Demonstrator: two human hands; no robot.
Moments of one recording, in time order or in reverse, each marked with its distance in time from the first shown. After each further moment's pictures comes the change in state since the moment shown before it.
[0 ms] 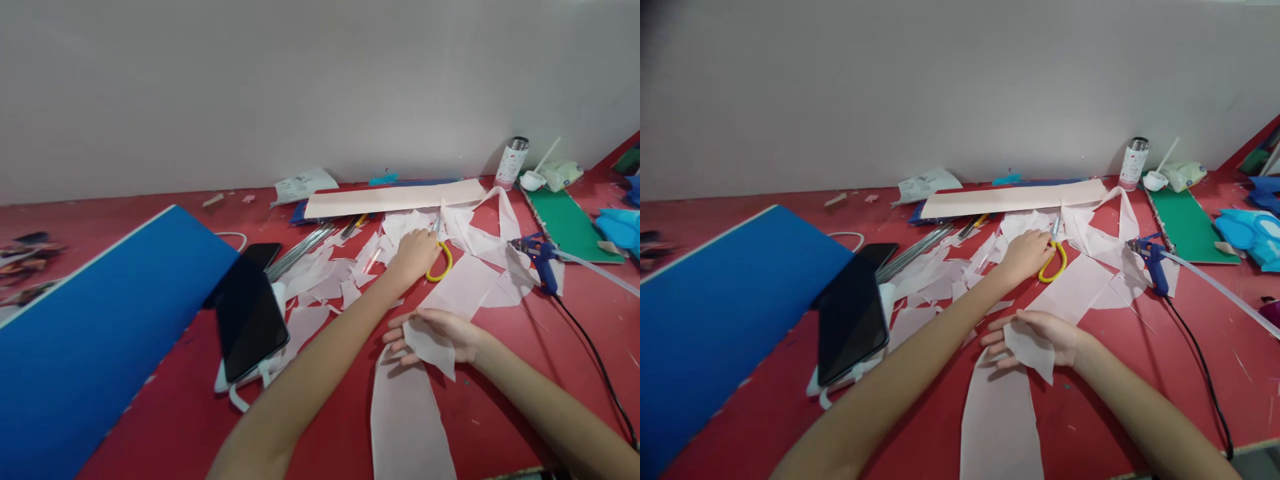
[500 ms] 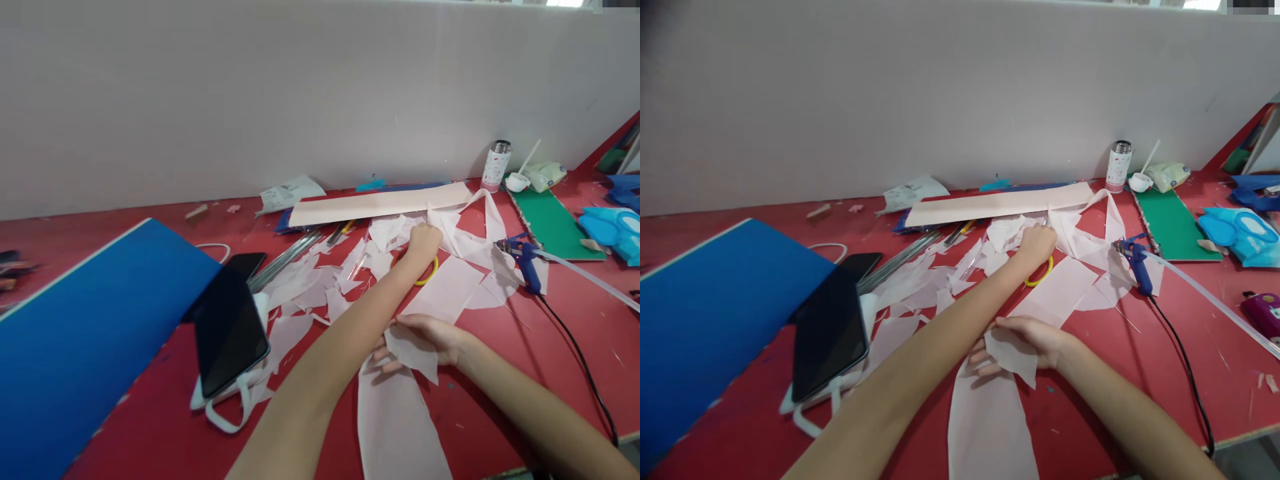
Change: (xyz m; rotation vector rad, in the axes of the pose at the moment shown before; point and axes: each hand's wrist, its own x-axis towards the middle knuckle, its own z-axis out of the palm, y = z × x) left_hand 0.054 0.028 0.017 0.061 -0.088 -0.023; right_hand 0.008 0.003 -0.007 0.051 -0.056 0.045
